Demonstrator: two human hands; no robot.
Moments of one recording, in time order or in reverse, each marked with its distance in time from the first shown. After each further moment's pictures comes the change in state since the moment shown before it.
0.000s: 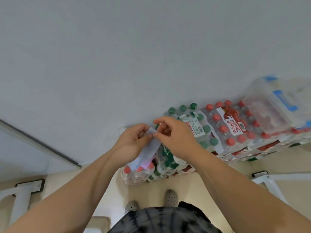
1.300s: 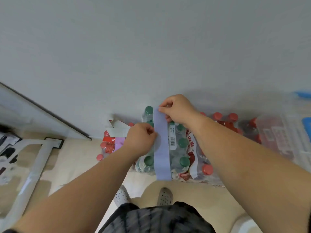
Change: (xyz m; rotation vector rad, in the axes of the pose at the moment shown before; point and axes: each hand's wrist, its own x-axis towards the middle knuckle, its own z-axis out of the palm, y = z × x) left_hand 0.130 0.020 0.186 0.358 0.430 -0.432; right_hand 0.159 0.159 -0.119 0.048 -0.366 0.116
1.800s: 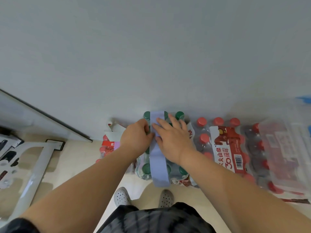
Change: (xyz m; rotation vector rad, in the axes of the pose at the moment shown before) left_hand 0.033 -0.005 0.001 0.223 0.060 0.020; right_hand -0.045 0.049 0.047 -0.724 -0.003 -0.297
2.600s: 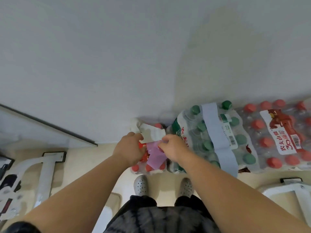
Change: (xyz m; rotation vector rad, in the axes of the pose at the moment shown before) left_hand 0.058 -0.226 -0.063 0.198 -0.356 0.167; right_hand 0.084 -0.158 0.099 0.666 -0.220 0.726
